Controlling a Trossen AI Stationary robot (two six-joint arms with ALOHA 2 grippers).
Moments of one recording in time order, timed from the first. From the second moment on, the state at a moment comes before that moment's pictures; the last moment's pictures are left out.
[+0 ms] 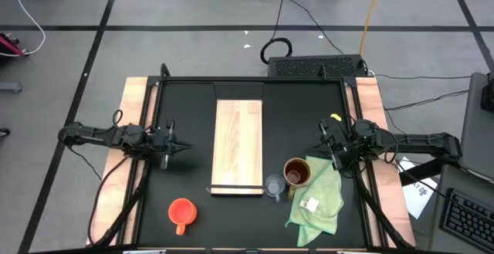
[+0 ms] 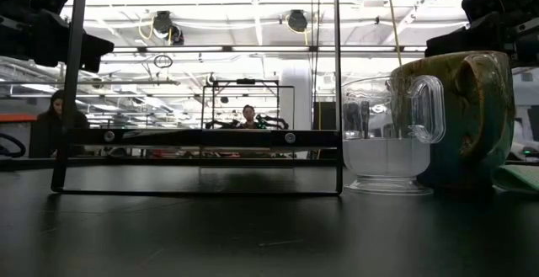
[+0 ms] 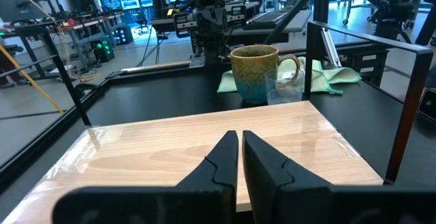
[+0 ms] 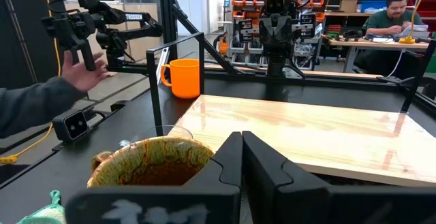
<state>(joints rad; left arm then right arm) -0.17 0.00 0.07 -0.16 -0.10 0.10 -0.12 0.27 0.02 0.21 -0.37 -0.01</state>
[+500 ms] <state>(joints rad) -0.17 0.00 0.07 -0.09 -0.10 0.09 -0.12 0.27 0.02 0.21 -0.37 -0.01</state>
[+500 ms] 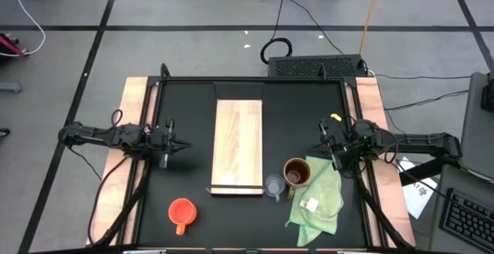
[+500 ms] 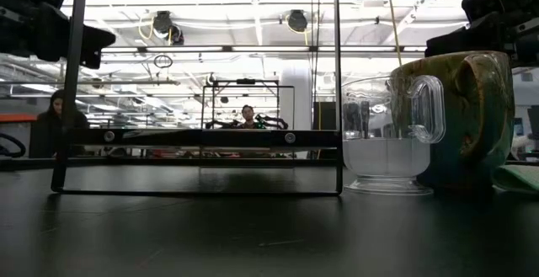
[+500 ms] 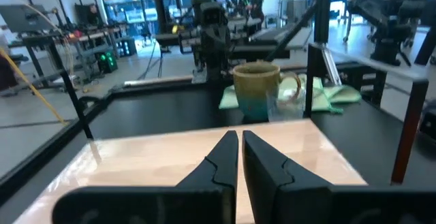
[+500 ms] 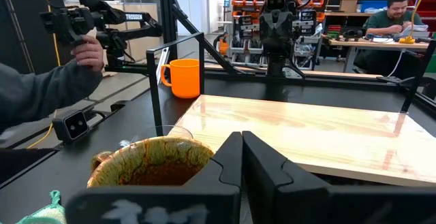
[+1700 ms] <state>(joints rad) -0.17 0.00 0.07 0.24 0.11 0.05 -0.12 0.27 0.02 0.21 -0.37 -0.03</state>
